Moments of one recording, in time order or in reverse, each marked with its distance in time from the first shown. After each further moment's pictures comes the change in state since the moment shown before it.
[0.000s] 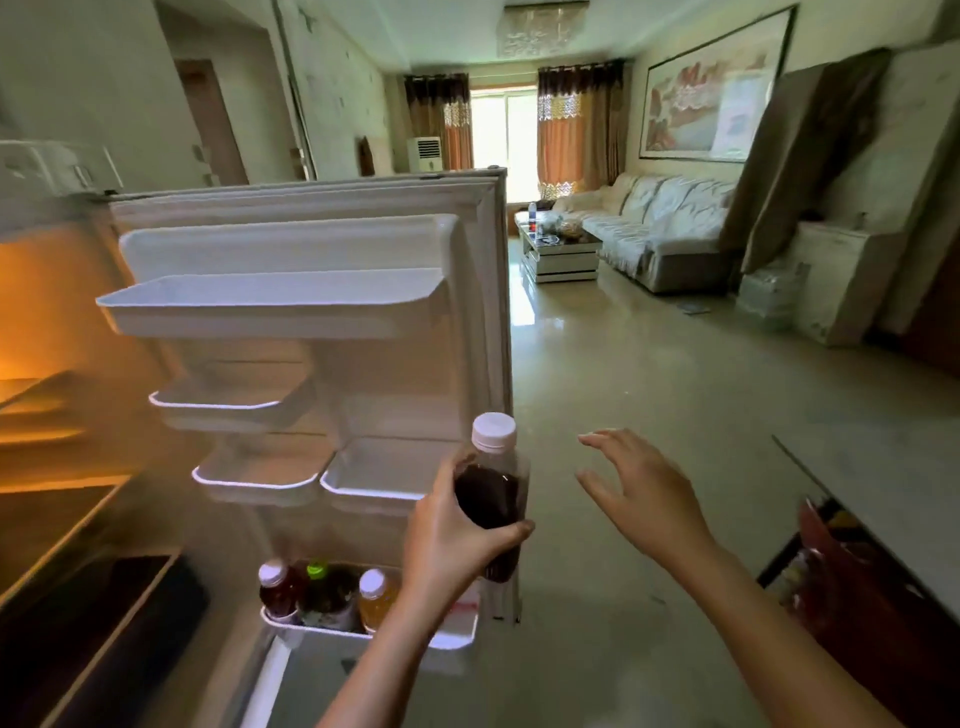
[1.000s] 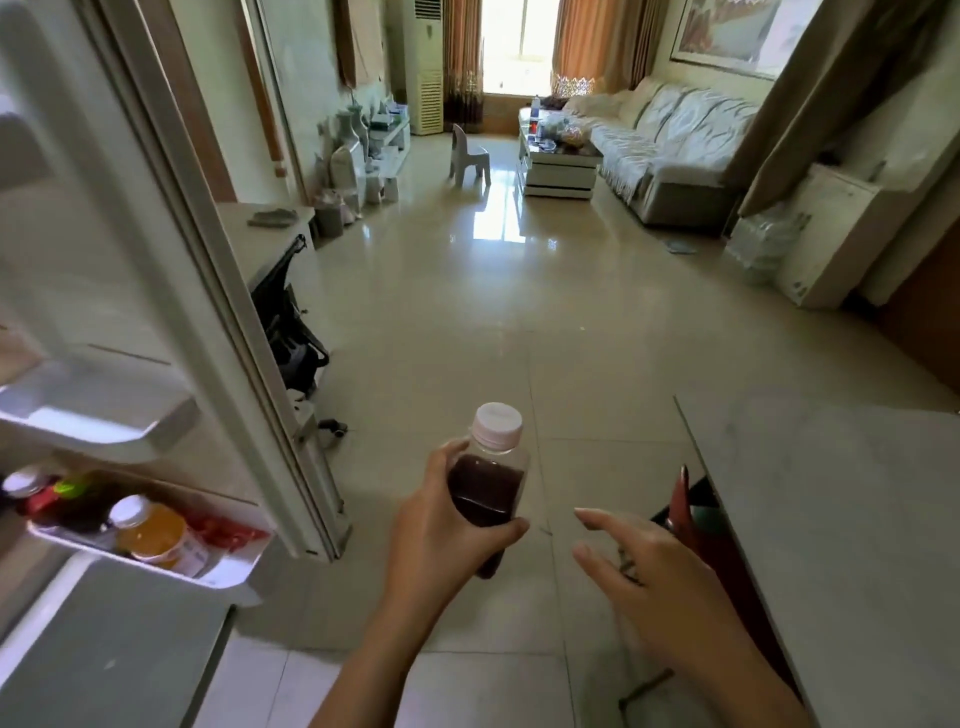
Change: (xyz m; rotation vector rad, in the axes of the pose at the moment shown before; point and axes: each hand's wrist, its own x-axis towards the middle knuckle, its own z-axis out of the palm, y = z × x) left_hand -0.013 0.090 0.266 0.011 -0.034 -0.150; right_hand -0.056 0.235 -0.105 0.095 -0.489 0.215
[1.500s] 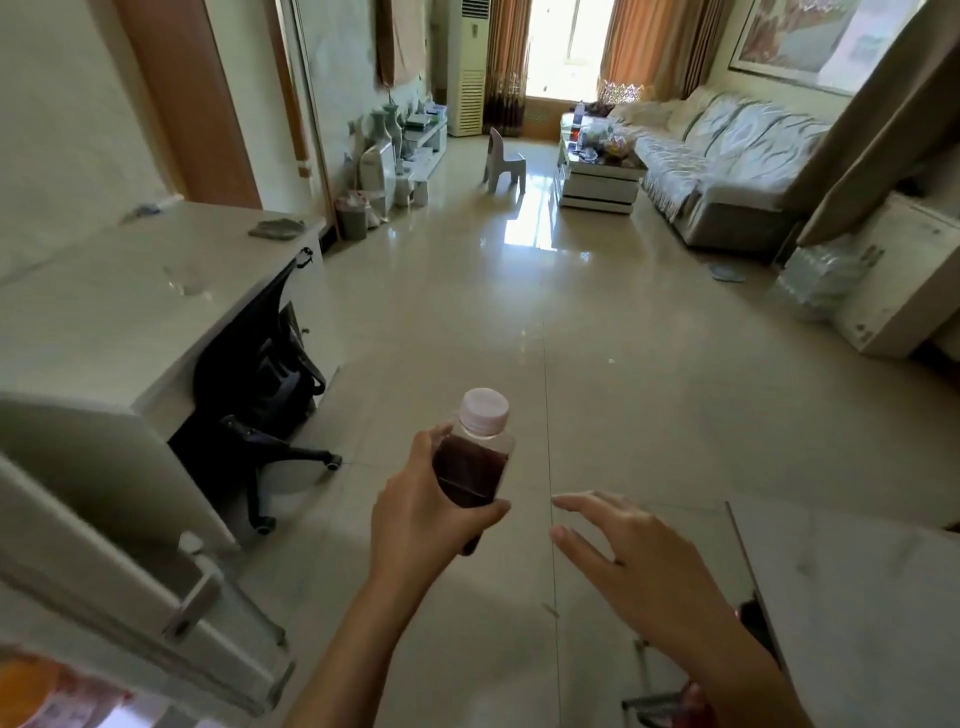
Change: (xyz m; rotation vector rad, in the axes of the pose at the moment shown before) left_hand 0.237 -0.019 0.053 0.078 0.134 -0.042; right_hand 0.257 0.026 -0.032 -0.128 -0.046 -0.154
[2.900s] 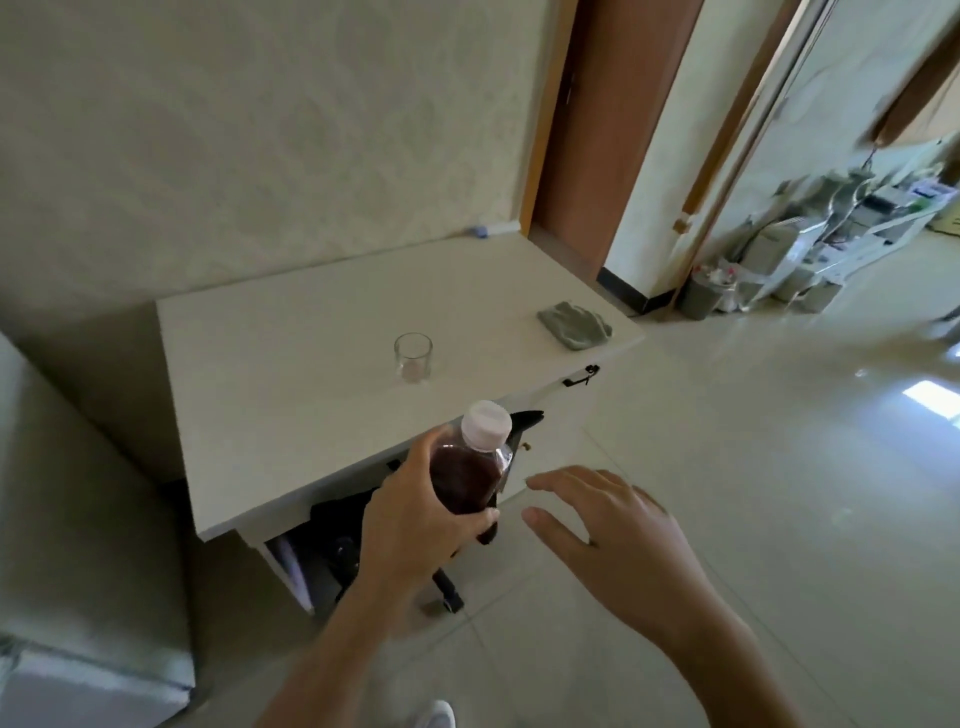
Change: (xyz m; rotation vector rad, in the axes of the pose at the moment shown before) left_hand 0.593 -0.258 -0.110 0.244 0.630 -0.514; right_hand 0.788 -0.226 0.094 -0.074 -0.404 -0.926
